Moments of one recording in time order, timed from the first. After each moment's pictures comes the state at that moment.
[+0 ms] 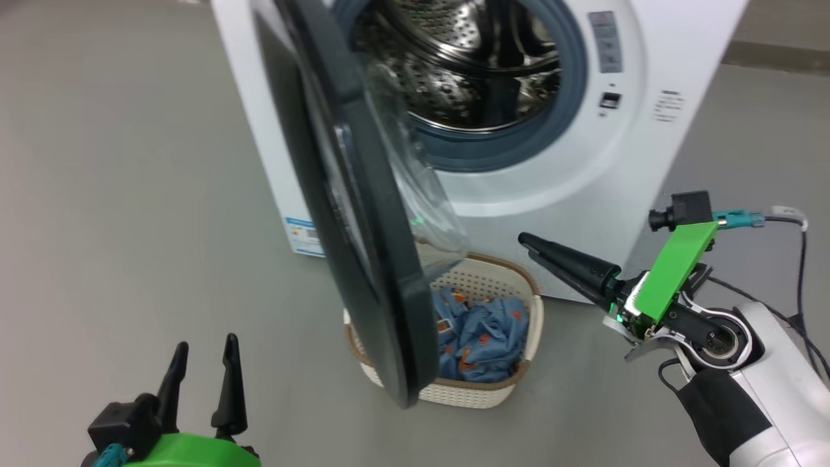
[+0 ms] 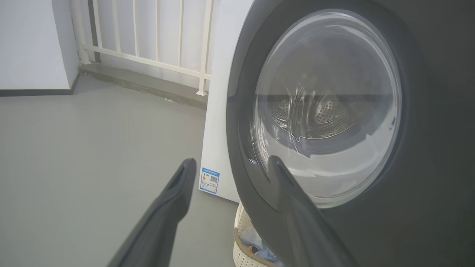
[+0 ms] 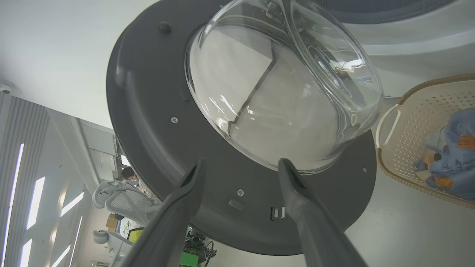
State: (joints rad) left arm -0.06 0.03 -0.06 0.22 -0.35 -0.09 -0.26; right arm -0.52 -0.27 0.29 0.38 1.55 0.13 0.61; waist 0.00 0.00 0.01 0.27
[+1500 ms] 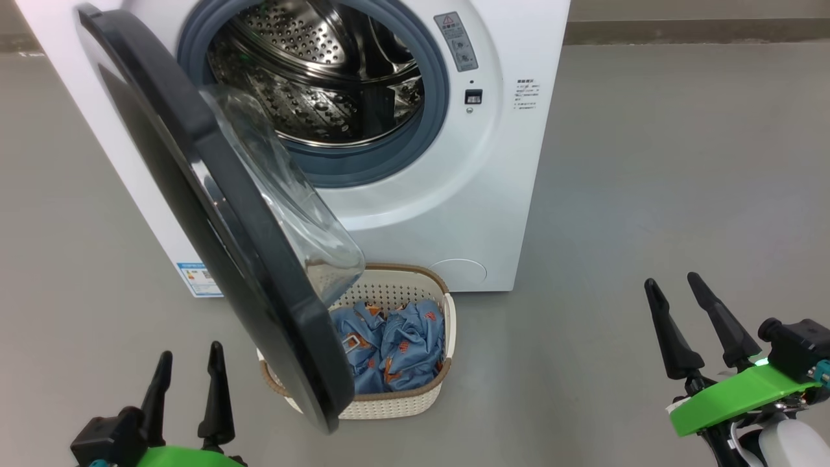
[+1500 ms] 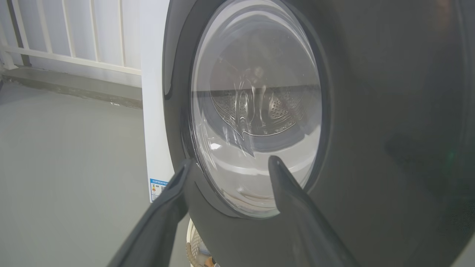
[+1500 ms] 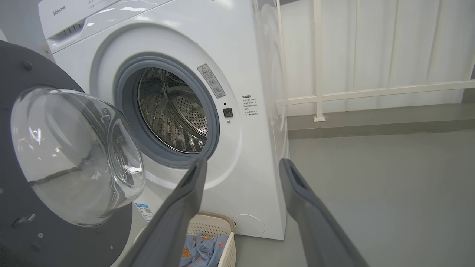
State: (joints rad) left arm -0.02 0.03 -0.03 0.16 -0.34 -0.08 -0.26; right arm -0.16 -0.30 0.13 0.23 0.54 0.13 -0.25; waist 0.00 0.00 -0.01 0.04
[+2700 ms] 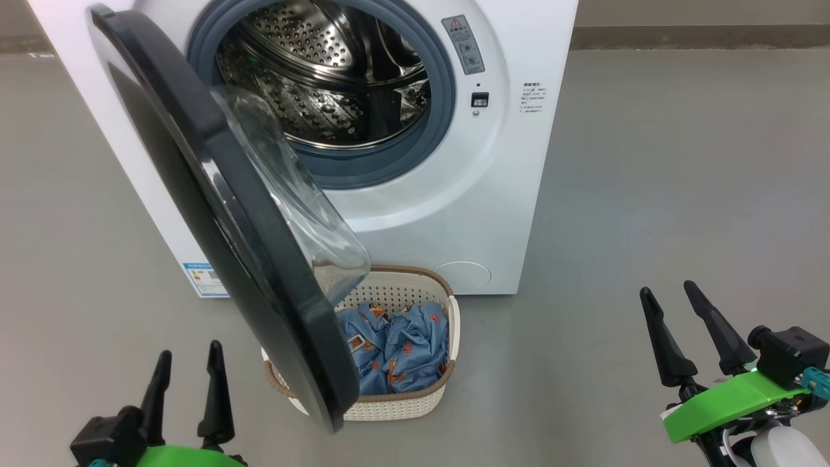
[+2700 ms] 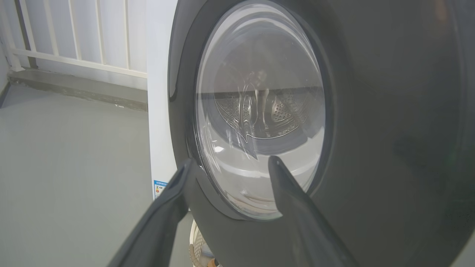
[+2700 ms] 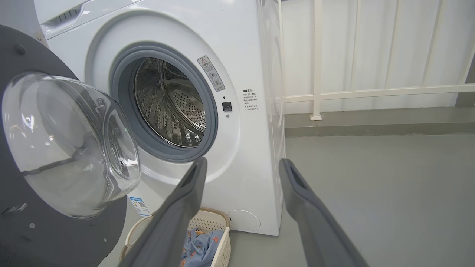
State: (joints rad) left arm -0.02 0.03 -0.03 0.16 -0.34 -0.08 -0.26; right arm -0.14 -0.25 0.09 0.24 0.44 0.13 -0.25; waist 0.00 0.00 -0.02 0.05
